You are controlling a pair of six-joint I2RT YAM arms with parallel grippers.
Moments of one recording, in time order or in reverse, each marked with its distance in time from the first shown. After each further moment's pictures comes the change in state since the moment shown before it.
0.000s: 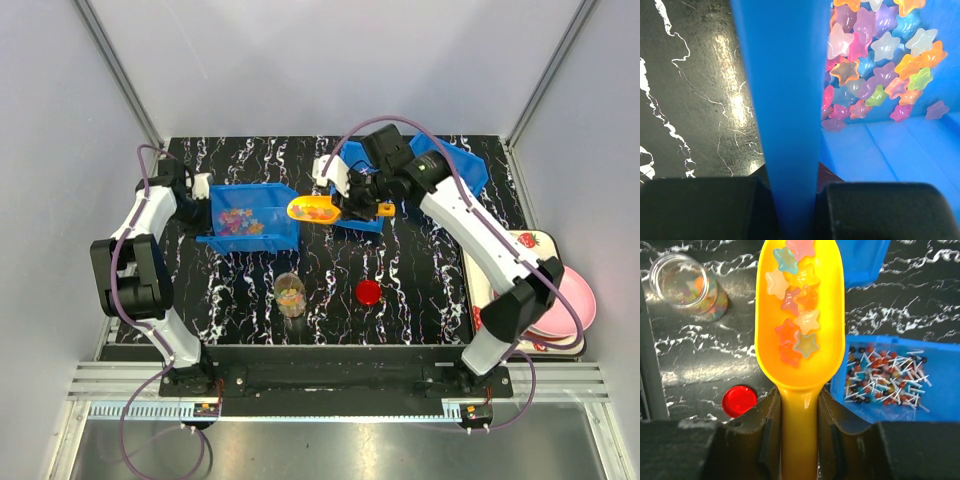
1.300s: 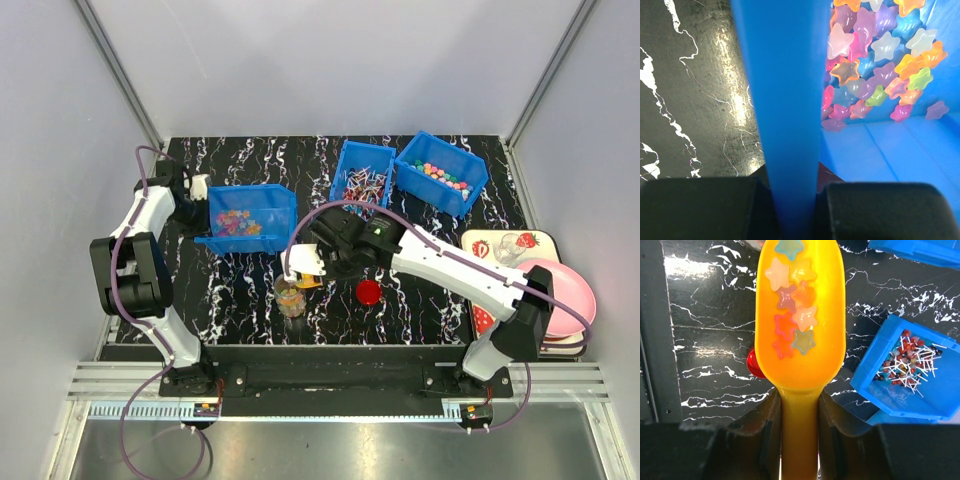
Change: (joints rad) left arm 0.019 0.013 0.000 0.000 -0.008 0.010; right arm 0.406 -0.104 -0.271 -0.061 0.460 -0.045
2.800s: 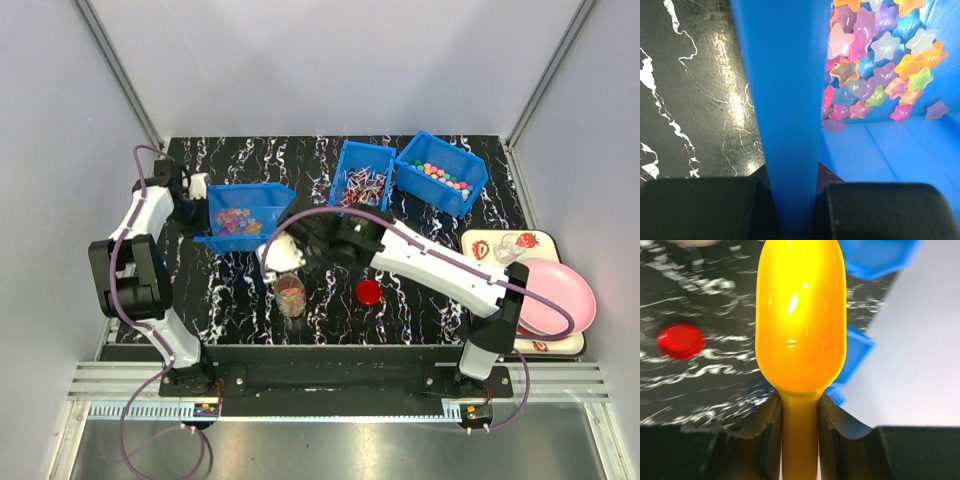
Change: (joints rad) left arm 0.004 -0.008 0.000 -0.002 0.014 0.001; right arm 0.125 0.144 0.289 -0.103 0.340 -0.179
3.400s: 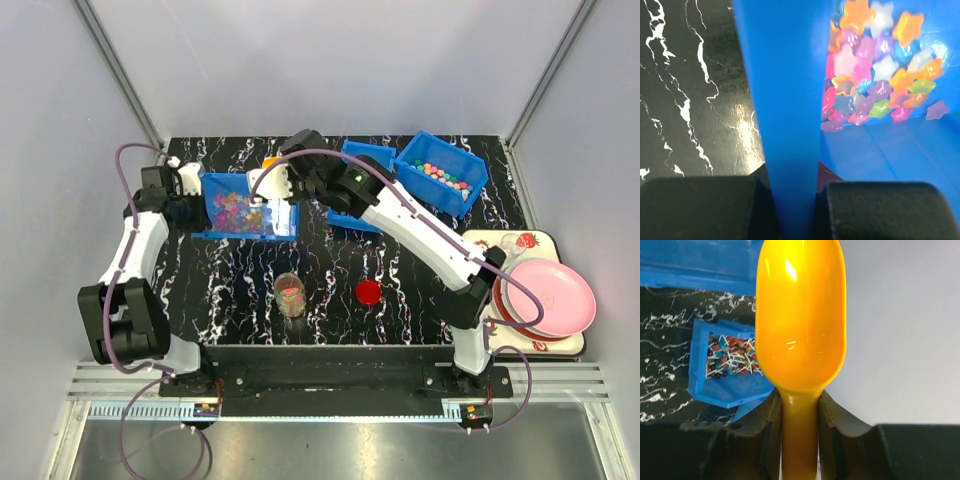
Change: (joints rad) left arm 0.000 -0.277 -0.182 0.251 0.059 0.035; right arm -0.208 0.217 0.398 0.175 0.008 -0.110
